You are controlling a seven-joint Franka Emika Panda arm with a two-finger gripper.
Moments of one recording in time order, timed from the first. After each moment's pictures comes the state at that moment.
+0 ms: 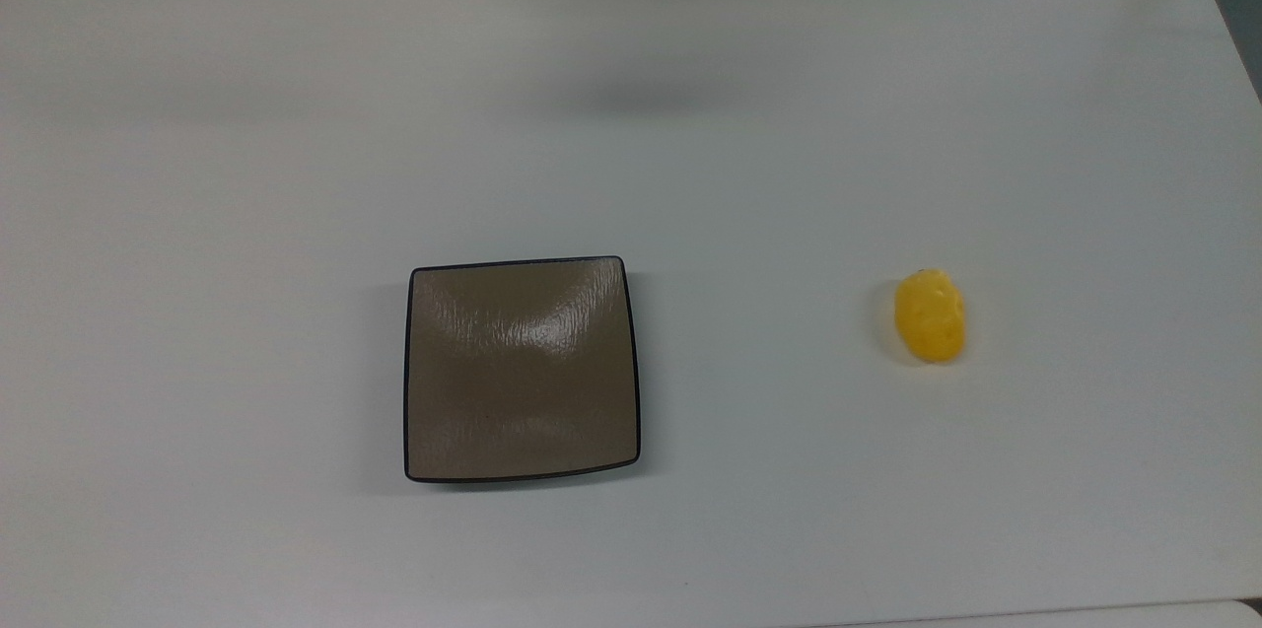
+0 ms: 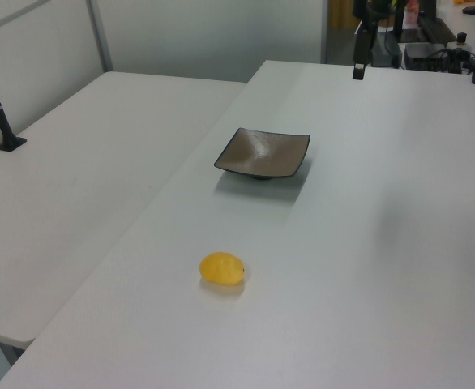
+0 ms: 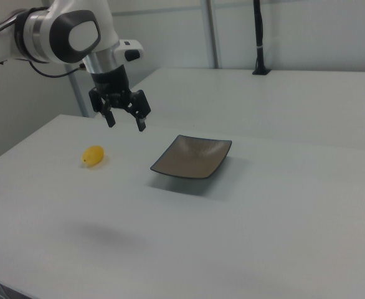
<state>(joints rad) 0.10 -0.02 -0.01 -1.70 0.01 1.76 -0.07</state>
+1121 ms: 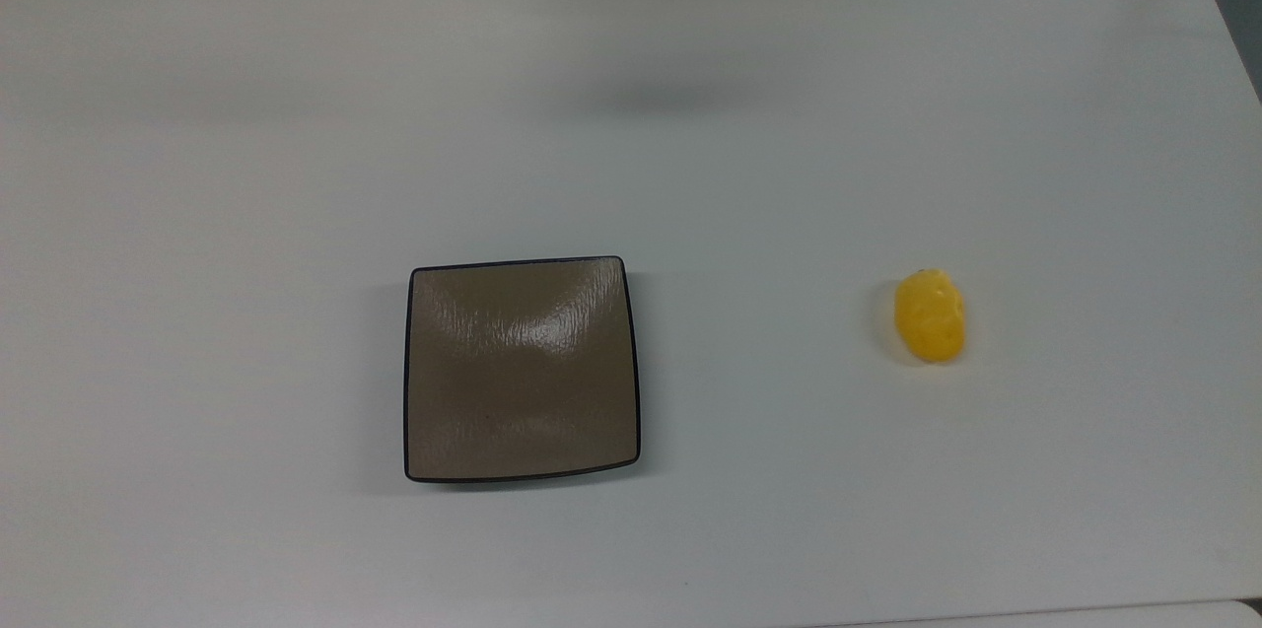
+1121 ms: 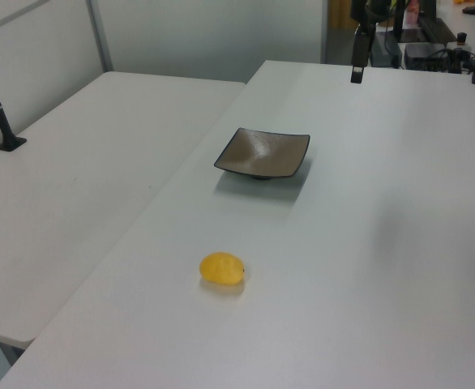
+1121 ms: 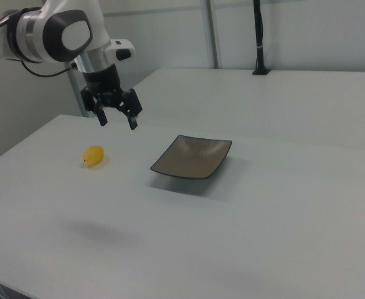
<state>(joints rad) 0.14 -0.02 -0.02 -1.69 0.01 1.76 -0.04</state>
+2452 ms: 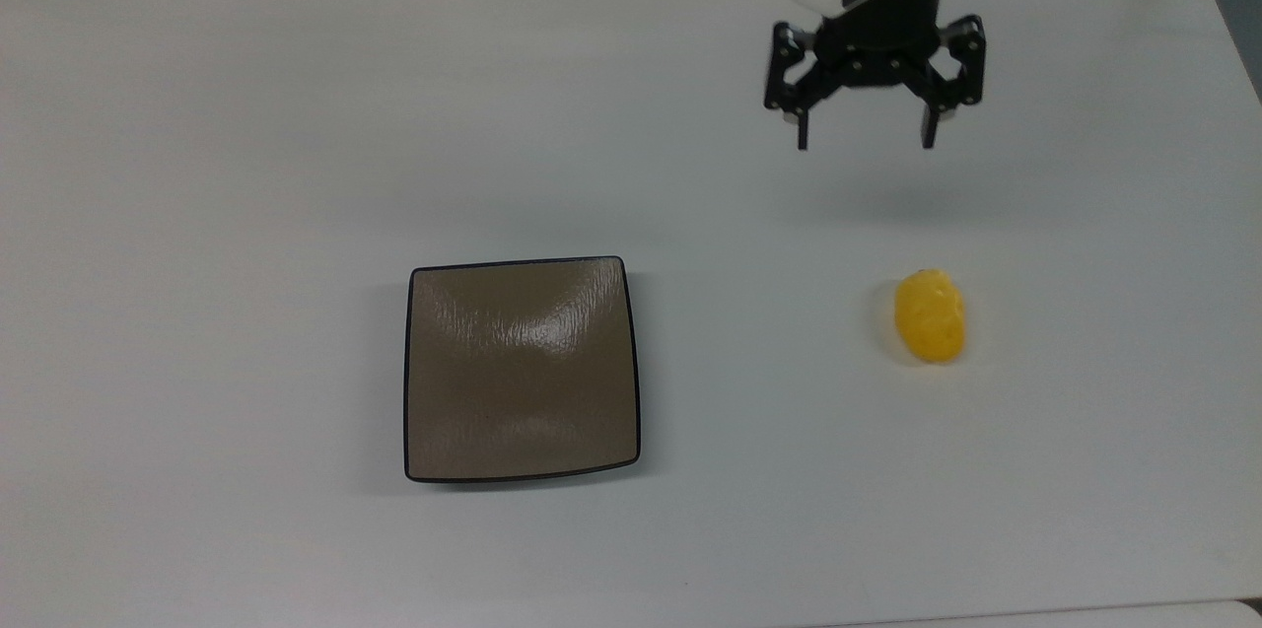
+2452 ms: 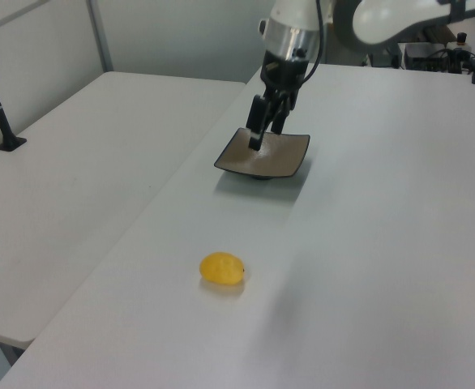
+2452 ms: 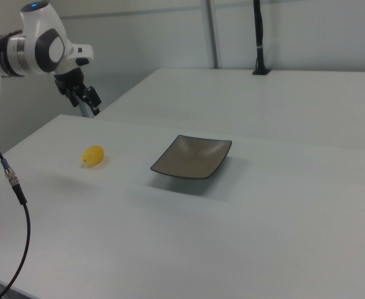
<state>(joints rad) 0.43 0.40 0.03 -1.31 0.01 2.00 0.48</state>
